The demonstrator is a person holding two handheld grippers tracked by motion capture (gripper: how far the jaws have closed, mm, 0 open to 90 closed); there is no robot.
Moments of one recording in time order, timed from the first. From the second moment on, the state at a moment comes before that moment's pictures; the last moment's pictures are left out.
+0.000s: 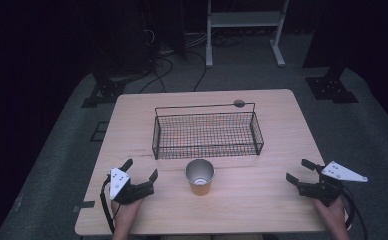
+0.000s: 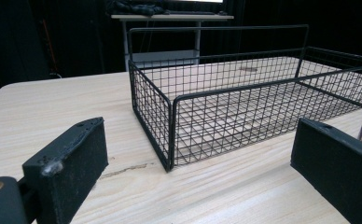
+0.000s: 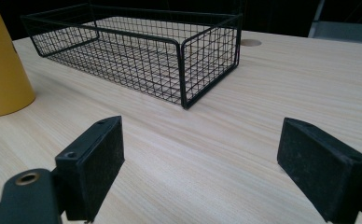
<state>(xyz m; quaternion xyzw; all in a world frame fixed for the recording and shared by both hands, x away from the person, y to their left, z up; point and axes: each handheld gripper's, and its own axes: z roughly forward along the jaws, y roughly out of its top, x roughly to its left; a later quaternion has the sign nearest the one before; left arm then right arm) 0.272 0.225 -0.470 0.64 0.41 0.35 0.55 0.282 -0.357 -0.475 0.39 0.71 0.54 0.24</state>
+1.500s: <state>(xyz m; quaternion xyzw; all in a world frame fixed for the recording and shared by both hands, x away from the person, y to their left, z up) 0.257 0.183 -0.465 0.69 0.29 0.30 0.59 0.282 -0.356 -0.476 0.39 0.71 0.53 0.24</state>
